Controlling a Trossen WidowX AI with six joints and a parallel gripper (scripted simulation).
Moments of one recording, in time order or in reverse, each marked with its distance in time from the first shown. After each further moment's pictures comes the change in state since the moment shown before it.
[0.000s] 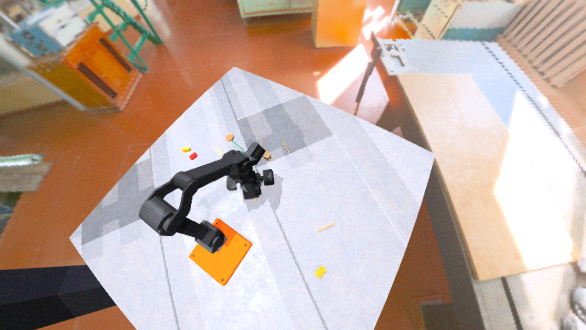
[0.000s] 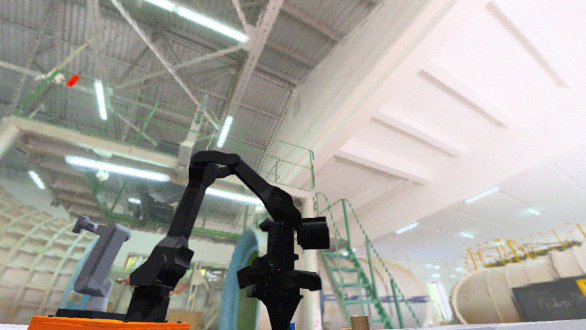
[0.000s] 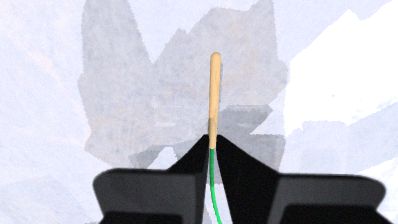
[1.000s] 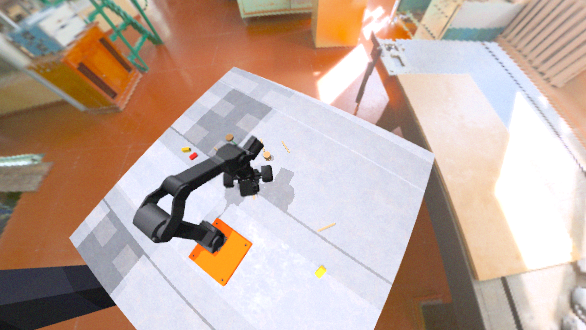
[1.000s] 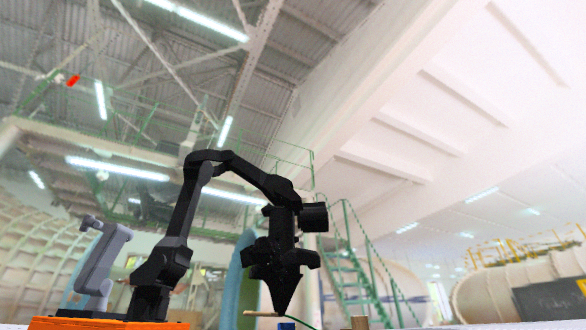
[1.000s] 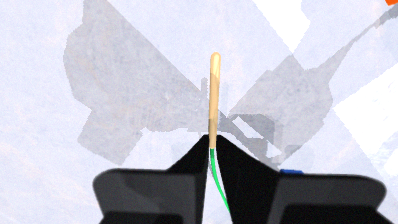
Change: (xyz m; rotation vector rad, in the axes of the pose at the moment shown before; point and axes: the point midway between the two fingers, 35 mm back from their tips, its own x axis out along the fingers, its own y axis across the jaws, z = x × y) arm -0.037 0.000 -0.001 -0.003 -0.003 -0.002
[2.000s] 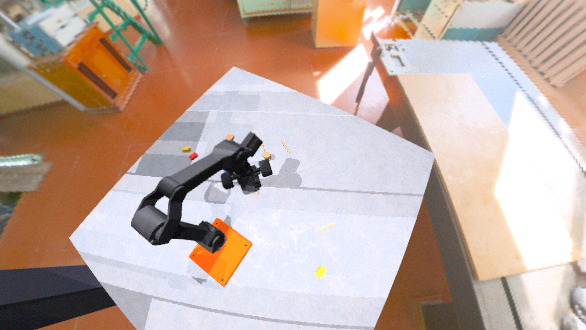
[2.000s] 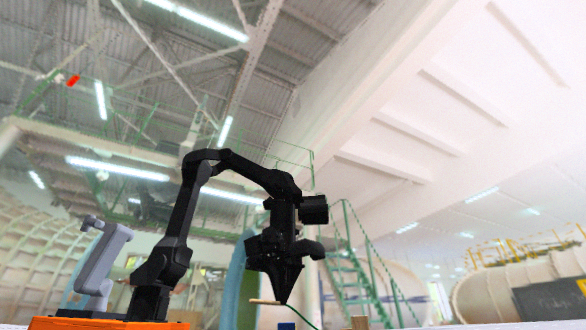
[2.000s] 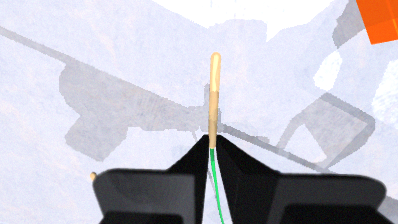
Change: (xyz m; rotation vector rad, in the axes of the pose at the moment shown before) arm -0.018 0.000 -0.003 -0.178 0.004 0.003
